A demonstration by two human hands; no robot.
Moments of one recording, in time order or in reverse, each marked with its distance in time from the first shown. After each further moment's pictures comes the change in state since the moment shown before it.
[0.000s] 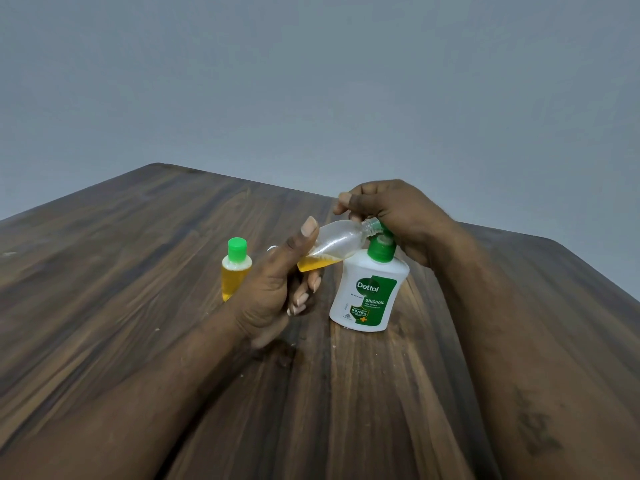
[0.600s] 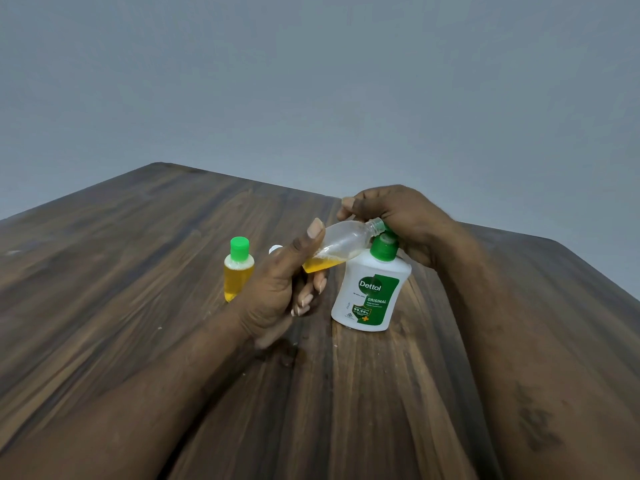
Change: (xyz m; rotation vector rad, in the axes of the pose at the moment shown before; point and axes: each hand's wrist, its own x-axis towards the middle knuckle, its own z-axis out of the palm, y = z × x) left_hand -0.006 0.006 0.006 -0.002 0.010 -0.002; right_hand 0.001 0.003 -0.001 -0.003 -0.011 0.063
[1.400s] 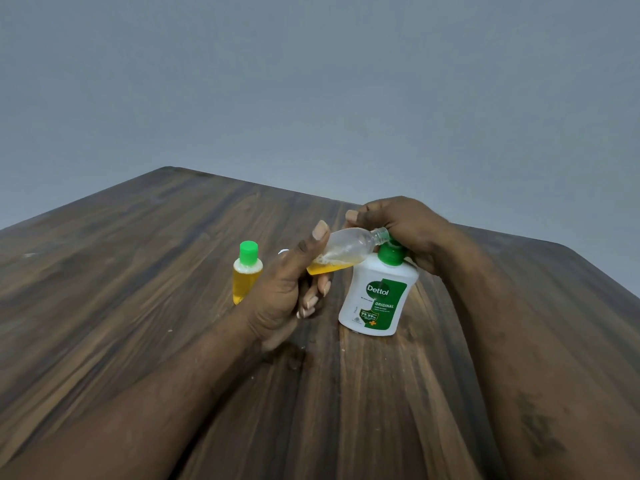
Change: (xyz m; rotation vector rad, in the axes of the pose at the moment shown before) left_hand -0.006 0.013 0.006 -0.011 0.021 0.008; right_hand 0.001 0.002 0.004 -0.044 -0.013 0.058
